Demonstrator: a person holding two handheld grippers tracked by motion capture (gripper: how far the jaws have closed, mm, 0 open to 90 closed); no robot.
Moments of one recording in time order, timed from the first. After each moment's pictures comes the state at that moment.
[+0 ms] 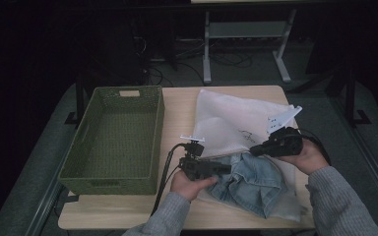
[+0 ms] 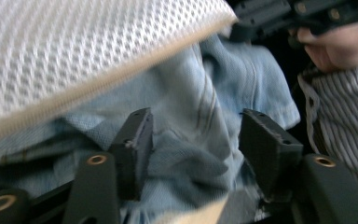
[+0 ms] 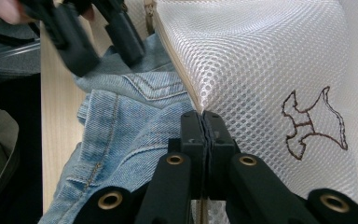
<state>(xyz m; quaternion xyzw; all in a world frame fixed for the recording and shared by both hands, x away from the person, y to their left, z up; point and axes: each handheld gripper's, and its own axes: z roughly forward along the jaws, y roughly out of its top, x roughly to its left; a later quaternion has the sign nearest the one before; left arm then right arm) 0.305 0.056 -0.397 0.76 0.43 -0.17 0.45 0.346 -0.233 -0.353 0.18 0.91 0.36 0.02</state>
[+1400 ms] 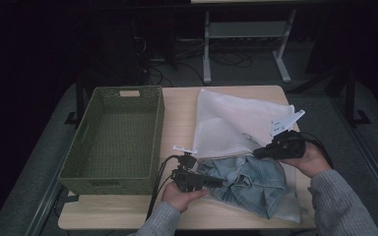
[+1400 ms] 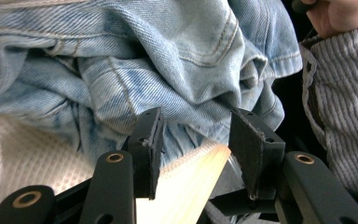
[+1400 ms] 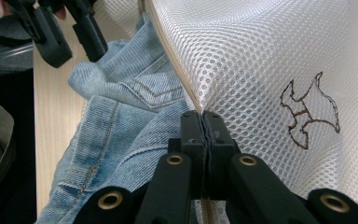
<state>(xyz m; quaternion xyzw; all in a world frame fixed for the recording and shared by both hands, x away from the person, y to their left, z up) 0.294 0.069 -0.428 0.75 0.45 -0.22 0.44 0.345 -0.244 -0.367 0.19 0.91 0.36 0.01</state>
